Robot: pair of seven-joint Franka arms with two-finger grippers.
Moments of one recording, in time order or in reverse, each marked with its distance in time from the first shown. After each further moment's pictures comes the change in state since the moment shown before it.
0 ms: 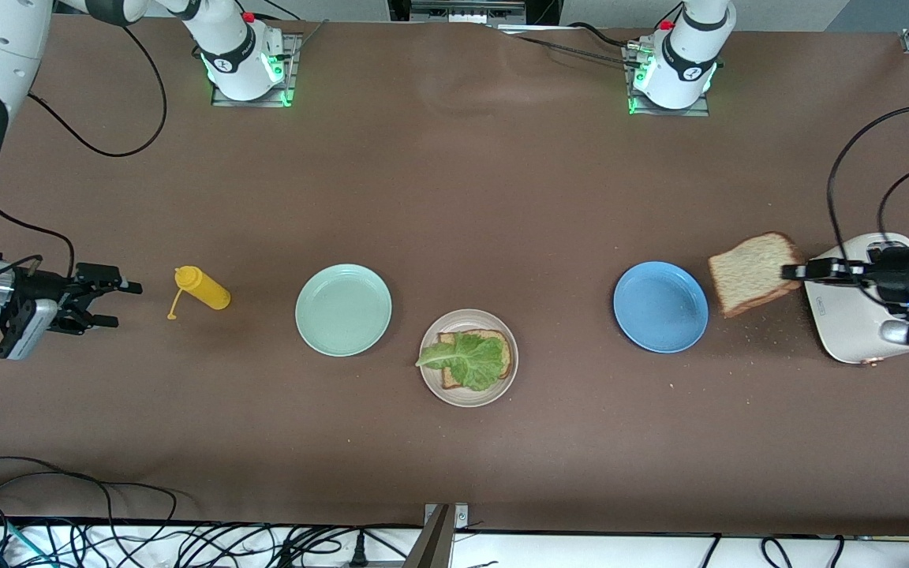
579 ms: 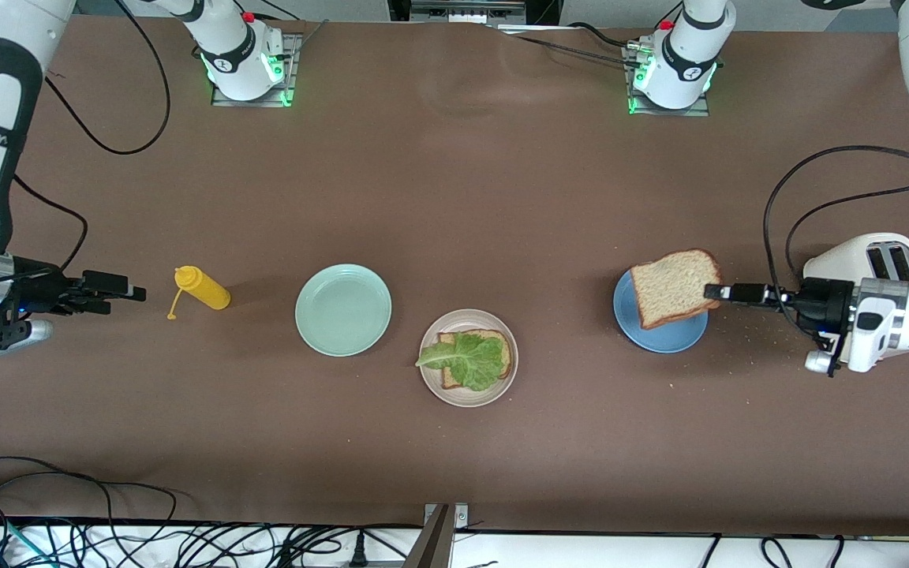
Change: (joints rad) left arm -0.063 0.111 -0.001 0.000 -0.280 0.063 -0.022; right arm 0.240 -0.058 -0.187 0.010 -0.115 -0.003 0.538
